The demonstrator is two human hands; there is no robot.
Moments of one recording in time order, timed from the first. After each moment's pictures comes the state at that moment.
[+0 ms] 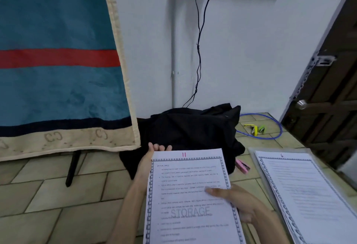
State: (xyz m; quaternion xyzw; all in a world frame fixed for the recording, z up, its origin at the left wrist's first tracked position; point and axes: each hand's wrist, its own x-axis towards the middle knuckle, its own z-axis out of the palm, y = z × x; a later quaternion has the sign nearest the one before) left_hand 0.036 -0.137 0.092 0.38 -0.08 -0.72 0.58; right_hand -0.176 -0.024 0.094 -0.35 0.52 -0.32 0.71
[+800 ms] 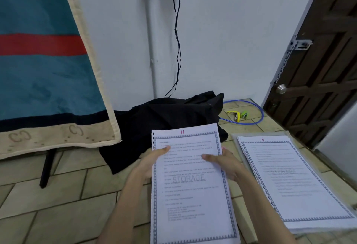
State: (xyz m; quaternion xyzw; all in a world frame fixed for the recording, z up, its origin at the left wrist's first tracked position) left_hand 0.013 -0.133 0.059 0.46 -0.33 -0.76 0.33; right_hand -0.222 -0.079 0.071 -0.37 0.60 -0.39 0.59
